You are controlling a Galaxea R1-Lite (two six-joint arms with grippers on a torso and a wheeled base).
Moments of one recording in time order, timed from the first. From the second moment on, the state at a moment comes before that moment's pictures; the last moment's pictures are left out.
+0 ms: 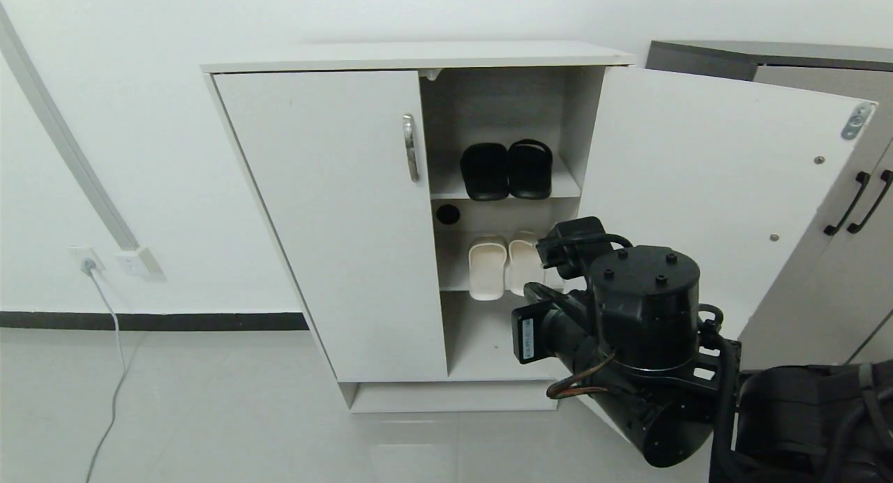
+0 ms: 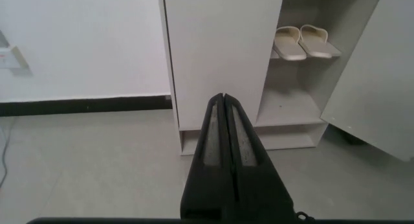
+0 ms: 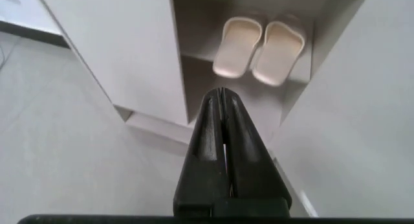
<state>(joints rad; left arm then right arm) 0.00 0.00 0.00 0.01 -0.02 0.00 0.95 1.81 -0.89 -0.73 -0.62 0.13</state>
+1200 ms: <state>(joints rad) 0.00 0.00 0.00 0.01 -0.02 0.00 0.90 1.84 -0.83 -0.76 -0.56 0.12</state>
